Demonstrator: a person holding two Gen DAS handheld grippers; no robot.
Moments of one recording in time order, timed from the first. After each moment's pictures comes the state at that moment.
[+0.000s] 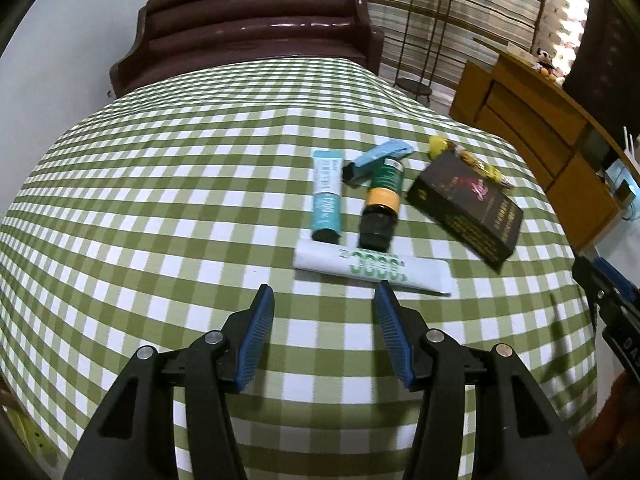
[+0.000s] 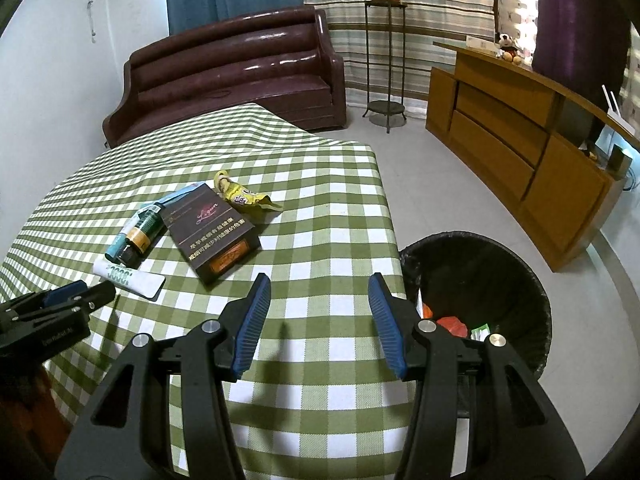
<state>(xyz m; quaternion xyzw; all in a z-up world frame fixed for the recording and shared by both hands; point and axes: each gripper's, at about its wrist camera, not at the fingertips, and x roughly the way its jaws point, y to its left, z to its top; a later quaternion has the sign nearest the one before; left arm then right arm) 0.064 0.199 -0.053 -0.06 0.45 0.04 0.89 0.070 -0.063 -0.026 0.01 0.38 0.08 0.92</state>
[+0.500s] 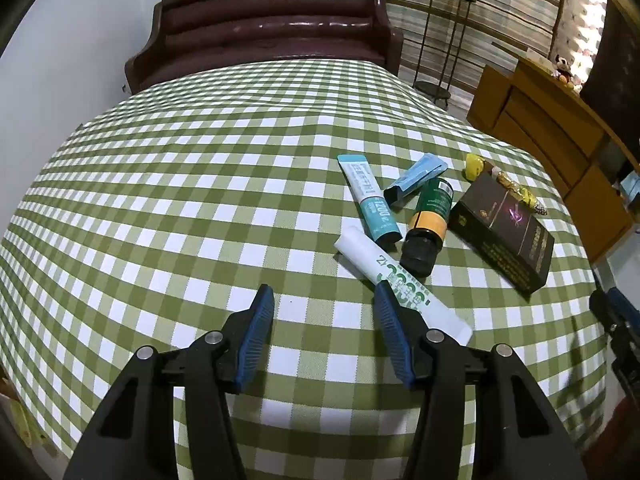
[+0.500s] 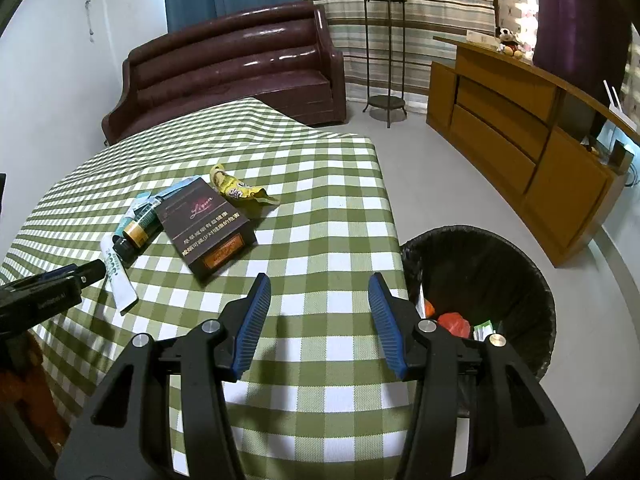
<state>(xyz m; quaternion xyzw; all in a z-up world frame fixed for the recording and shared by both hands) 0.080 0.219 -0.048 -0.06 0.45 0.06 0.89 0.073 -0.066 -0.031 0.01 0.39 0.08 0.92</state>
